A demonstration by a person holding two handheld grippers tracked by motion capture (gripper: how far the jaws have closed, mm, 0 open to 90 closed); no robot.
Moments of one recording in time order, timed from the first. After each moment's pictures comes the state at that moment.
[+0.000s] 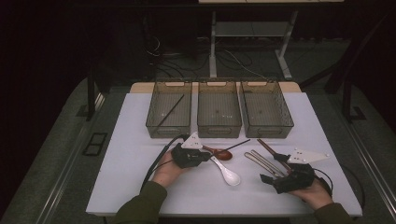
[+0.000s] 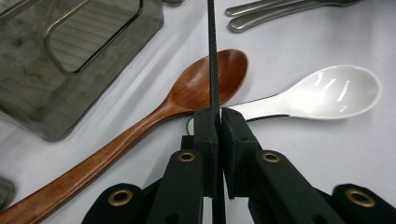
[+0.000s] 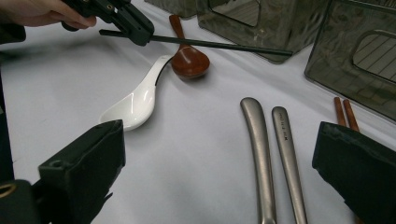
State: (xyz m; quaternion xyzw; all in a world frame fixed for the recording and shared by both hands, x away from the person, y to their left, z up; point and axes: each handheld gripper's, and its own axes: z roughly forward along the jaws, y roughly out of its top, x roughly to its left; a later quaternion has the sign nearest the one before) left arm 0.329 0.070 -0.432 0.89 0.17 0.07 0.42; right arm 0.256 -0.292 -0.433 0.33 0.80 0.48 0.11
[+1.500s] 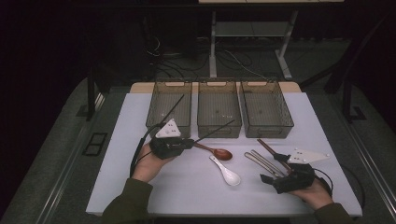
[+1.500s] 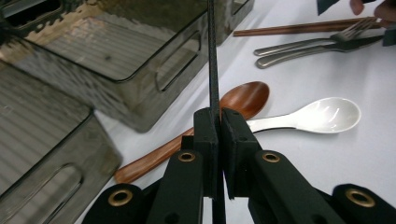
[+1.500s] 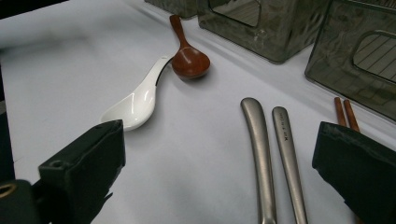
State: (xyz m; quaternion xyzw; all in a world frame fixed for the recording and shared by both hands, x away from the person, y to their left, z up) left arm 0.329 0.123 -0.381 0.86 0.22 0.12 0.45; right arm 0.256 -0.292 -0.433 0.33 0.80 0.48 0.11
